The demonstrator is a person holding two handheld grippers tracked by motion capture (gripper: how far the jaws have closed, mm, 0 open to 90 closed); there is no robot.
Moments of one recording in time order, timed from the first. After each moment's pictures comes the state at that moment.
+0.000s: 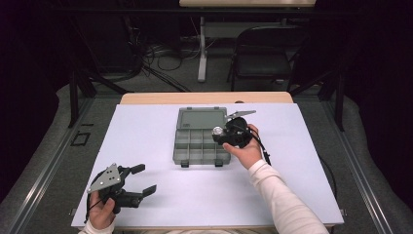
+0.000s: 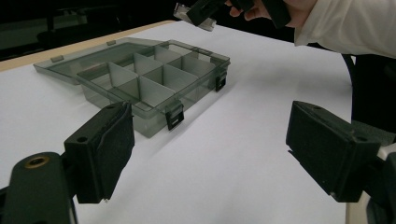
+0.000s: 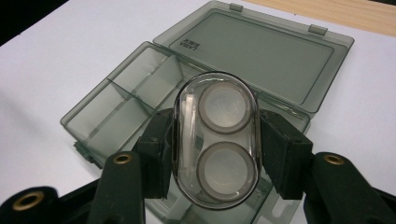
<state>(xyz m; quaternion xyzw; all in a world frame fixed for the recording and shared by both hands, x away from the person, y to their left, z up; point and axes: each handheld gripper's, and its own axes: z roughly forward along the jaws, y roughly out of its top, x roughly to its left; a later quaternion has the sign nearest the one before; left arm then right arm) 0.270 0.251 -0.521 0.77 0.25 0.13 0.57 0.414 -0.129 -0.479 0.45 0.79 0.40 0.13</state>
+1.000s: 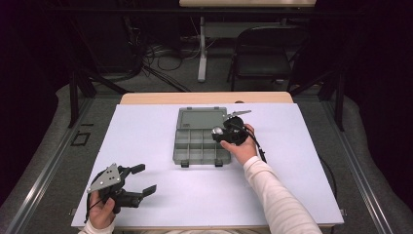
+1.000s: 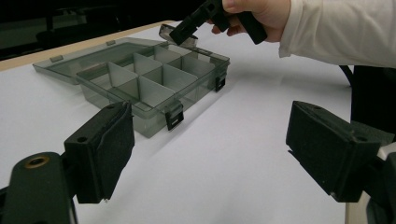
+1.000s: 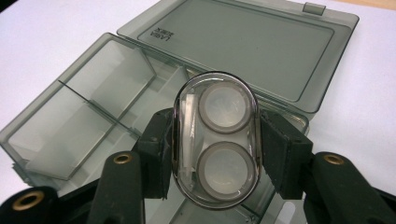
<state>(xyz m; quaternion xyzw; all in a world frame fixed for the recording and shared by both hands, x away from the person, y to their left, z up) 0.270 0.251 -0.521 0.77 0.25 0.13 0.57 0.444 -0.126 -0.511 0.47 0.78 0.39 0.13</state>
